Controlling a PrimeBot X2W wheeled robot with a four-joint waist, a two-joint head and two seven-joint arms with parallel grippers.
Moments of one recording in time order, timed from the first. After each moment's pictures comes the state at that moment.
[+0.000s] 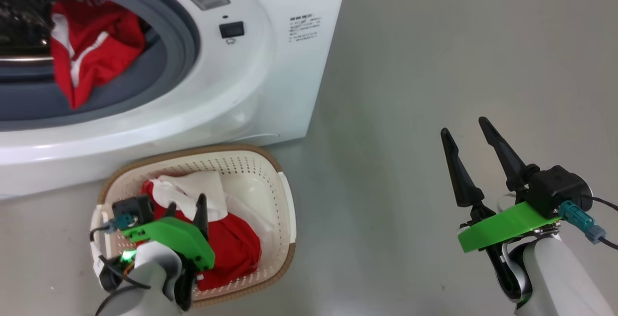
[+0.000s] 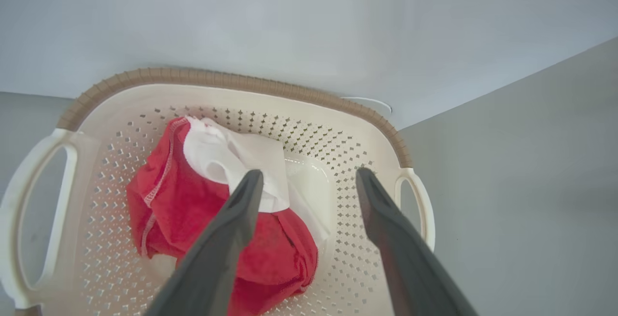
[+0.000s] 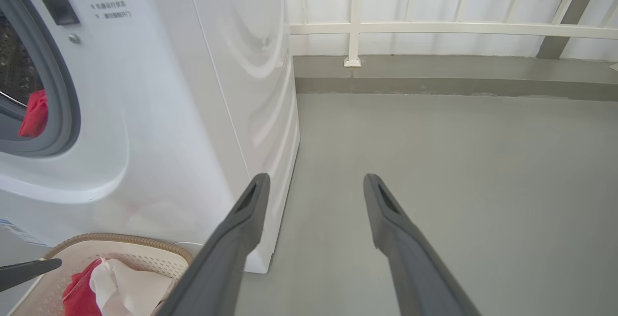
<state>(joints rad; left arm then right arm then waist) -0.70 0.04 -0.36 1.24 -0.75 -0.05 -0.25 -0.27 -0.09 0.08 0.25 0.25 0.13 -0.26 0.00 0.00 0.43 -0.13</state>
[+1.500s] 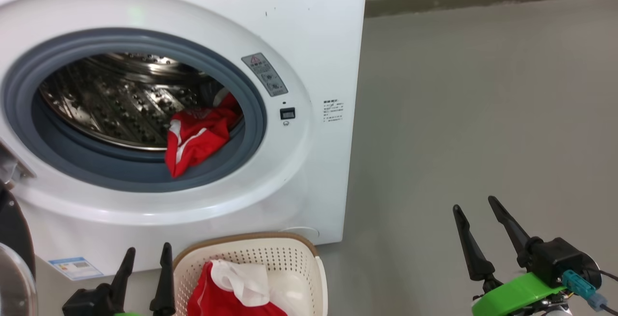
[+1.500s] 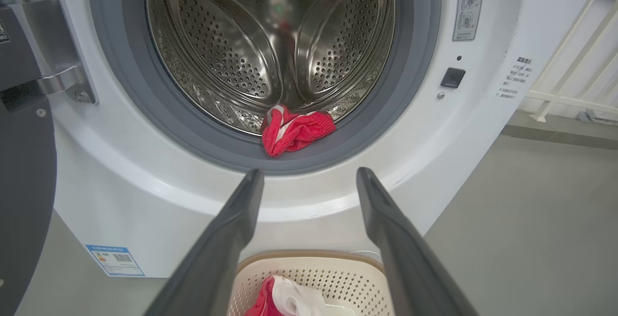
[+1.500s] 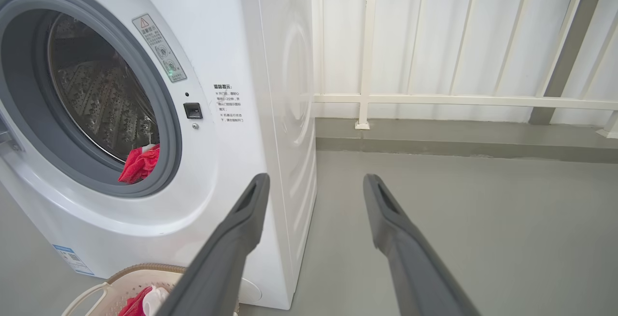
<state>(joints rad) -0.08 0.05 0.06 0.40 -0.28 -0.10 -0.25 -0.02 -0.09 0.04 0.23 0.24 0.13 -0.26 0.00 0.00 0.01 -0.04</state>
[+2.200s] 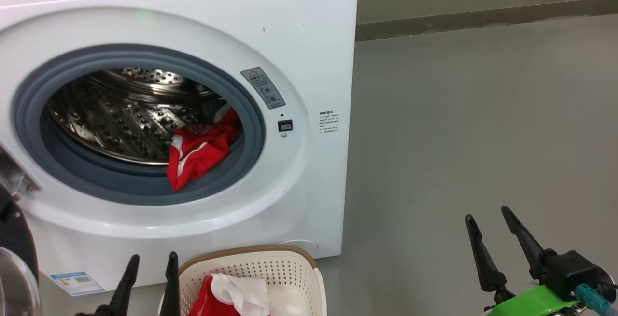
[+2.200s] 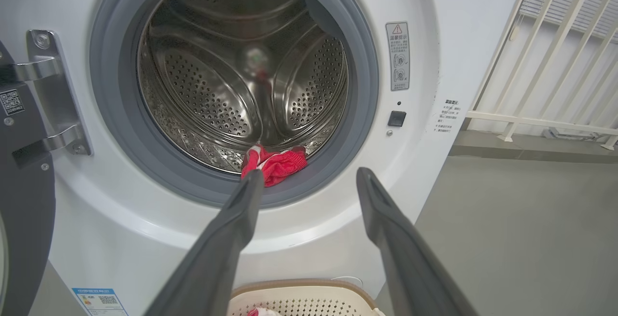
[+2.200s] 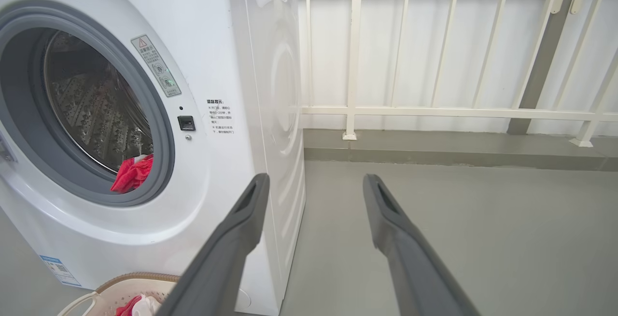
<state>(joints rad) 0.07 0.04 0.04 0.16 -0.26 -0.10 -0.25 0.04 -0.10 0.01 0.18 0.24 0.13 -0.26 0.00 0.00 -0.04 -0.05</state>
